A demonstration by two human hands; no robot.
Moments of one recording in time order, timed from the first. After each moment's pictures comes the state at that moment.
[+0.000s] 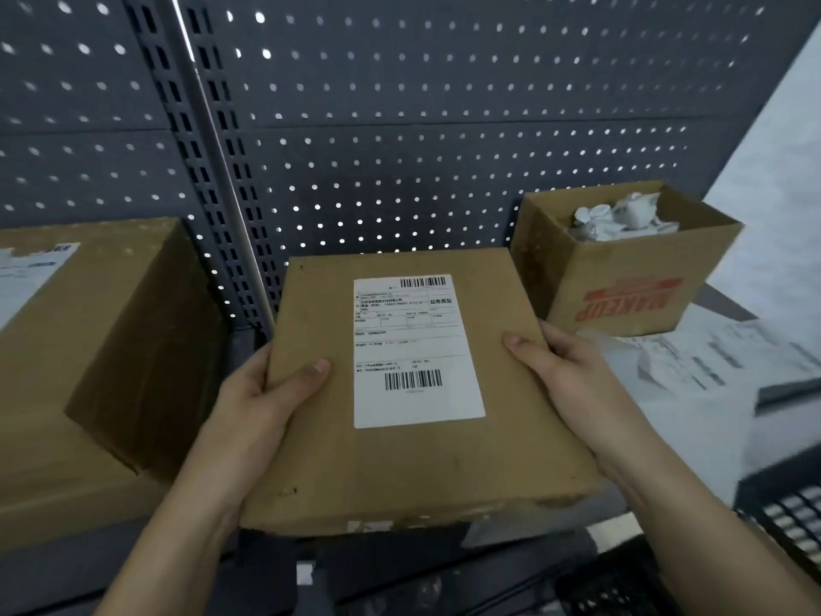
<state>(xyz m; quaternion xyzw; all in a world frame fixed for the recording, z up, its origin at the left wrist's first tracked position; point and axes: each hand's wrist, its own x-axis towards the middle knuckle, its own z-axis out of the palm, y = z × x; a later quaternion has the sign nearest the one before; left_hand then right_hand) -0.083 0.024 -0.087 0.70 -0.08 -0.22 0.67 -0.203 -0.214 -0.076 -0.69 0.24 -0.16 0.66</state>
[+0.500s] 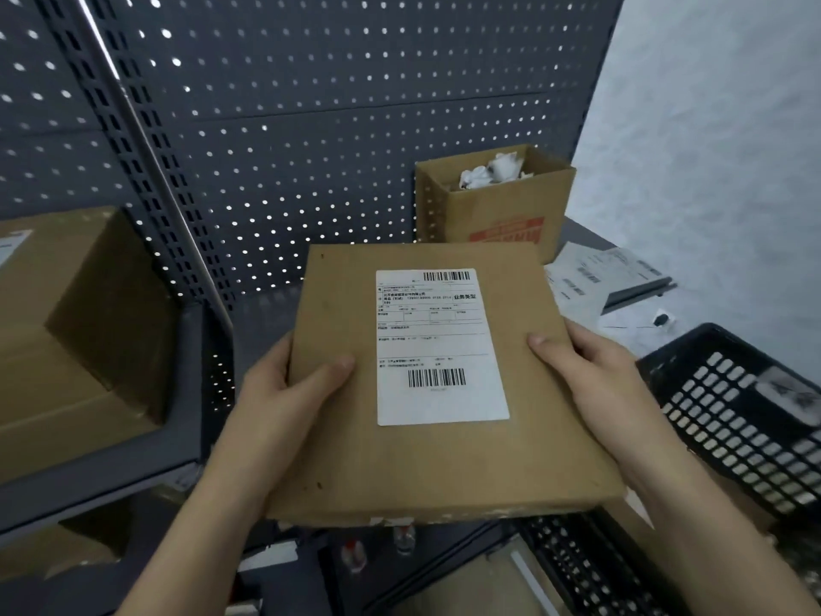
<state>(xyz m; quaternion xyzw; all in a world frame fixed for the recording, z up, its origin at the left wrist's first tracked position) -0.210 0.015 -0.074 0.73 -0.17 -0.23 0.62 -0.375 -0.192 -0.067 -0.69 0.30 -0.25 0.61</state>
